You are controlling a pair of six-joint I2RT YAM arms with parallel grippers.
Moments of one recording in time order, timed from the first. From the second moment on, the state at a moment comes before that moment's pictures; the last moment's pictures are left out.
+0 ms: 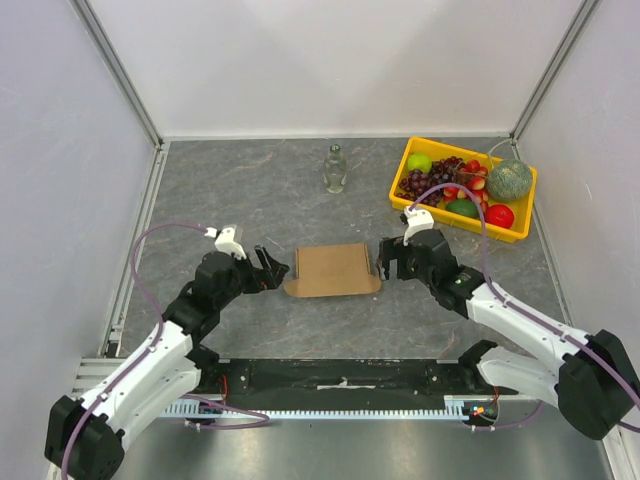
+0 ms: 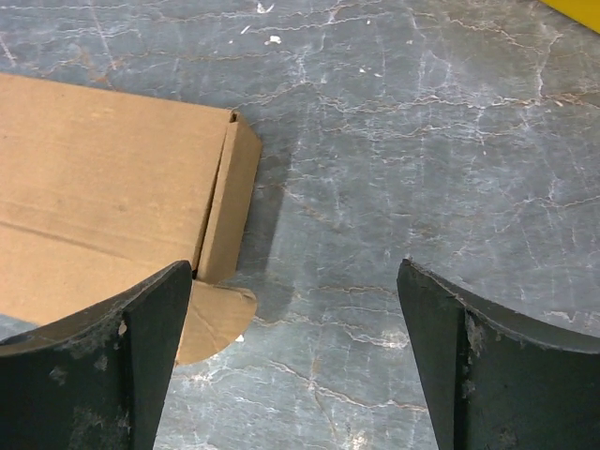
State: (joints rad) left arm -0.48 0.70 0.36 -0.11 0.04 -0.59; right arm 0.61 1.04 0.54 -0.09 0.15 0.33
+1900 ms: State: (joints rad) left arm -0.68 0.90 0.38 -0.10 0.00 -0.61; right arm 0.75 1.21 0.57 -0.06 0.04 0.46
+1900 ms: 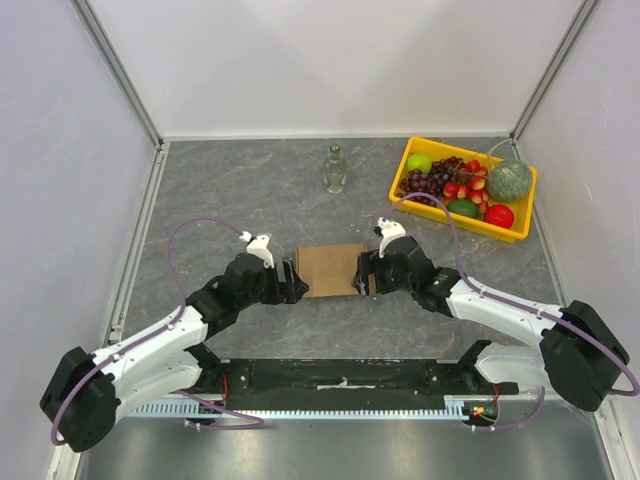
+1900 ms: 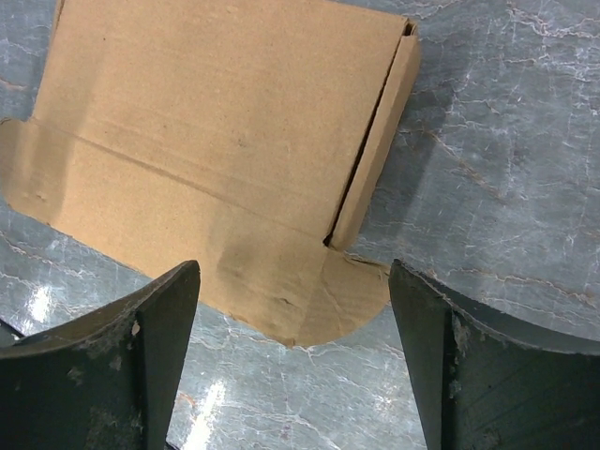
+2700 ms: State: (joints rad) left arm -0.72 1.09 0.45 0.01 -0.02 -0.61; right arm 0.75 1.23 0.56 -0.03 0.03 0.47
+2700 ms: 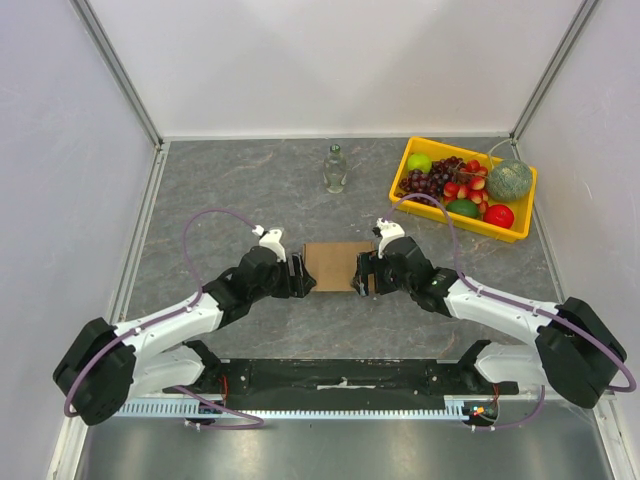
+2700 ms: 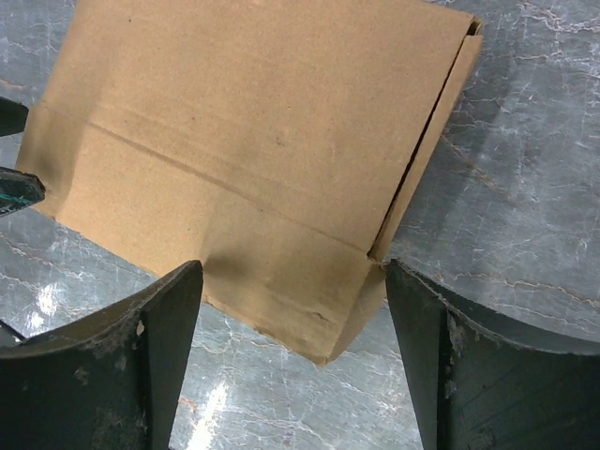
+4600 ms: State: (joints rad) left arm -0.74 1.09 0.46 0.04 0.01 -0.60; right arm 0.75 1.21 0.56 -0.09 -0.03 0.49
